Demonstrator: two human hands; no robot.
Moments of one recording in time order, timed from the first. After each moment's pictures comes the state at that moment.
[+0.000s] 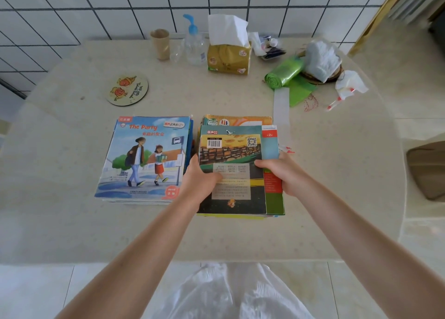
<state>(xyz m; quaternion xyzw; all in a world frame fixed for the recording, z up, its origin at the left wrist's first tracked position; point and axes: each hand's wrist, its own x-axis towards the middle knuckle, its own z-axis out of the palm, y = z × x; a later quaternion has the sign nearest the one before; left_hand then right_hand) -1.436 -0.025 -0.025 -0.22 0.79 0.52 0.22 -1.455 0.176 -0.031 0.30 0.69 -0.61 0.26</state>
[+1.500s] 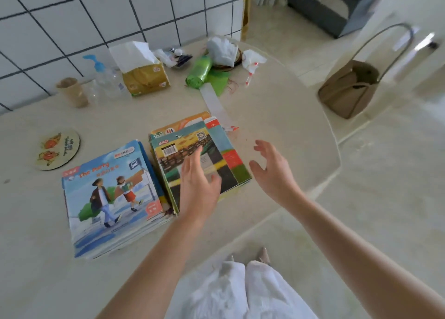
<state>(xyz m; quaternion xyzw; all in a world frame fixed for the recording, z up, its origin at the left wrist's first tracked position) -1.379 -0.007 0.015 0.13 0.89 0.42 0.13 -1.316 0.150 0.014 0.29 0.85 -0.43 -0.07</state>
